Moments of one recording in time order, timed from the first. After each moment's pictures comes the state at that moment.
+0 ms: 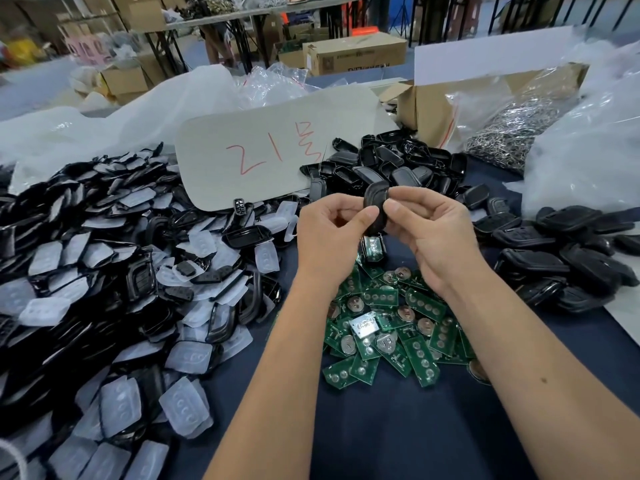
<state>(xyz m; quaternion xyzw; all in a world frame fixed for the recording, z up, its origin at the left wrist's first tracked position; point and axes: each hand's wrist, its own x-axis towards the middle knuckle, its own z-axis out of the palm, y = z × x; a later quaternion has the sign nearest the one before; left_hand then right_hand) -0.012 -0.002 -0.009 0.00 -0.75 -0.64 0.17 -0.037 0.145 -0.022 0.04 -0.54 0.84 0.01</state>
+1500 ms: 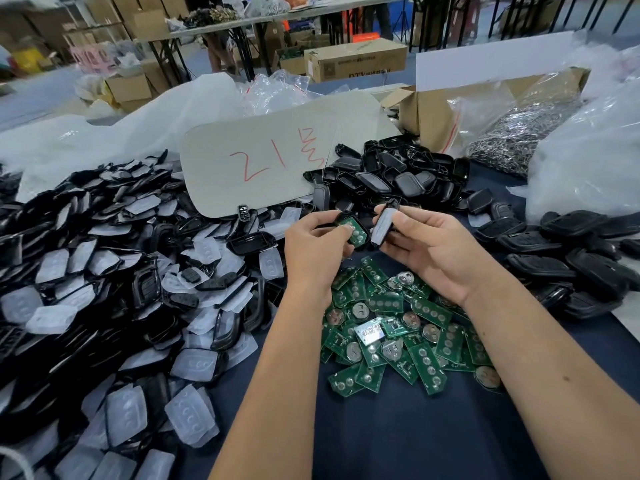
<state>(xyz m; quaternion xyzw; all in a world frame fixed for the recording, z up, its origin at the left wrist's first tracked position) -0.021 -0.020 -0.026 0.16 -0.66 -0.73 0.10 -0.038 0.156 -0.021 0.06 -0.50 0.85 -0.16</state>
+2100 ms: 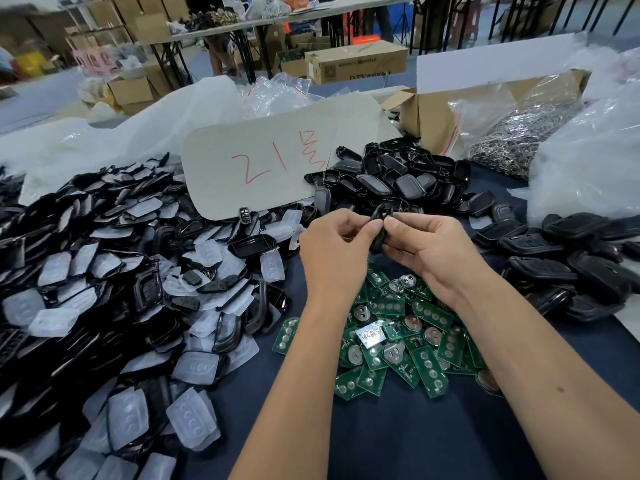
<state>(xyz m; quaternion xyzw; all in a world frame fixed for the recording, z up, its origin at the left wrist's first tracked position) -0.010 0.003 -0.016 0.05 -0.80 -0.57 0.20 -0.039 0.146 -0.026 0.00 -0.56 0.83 -0.08</state>
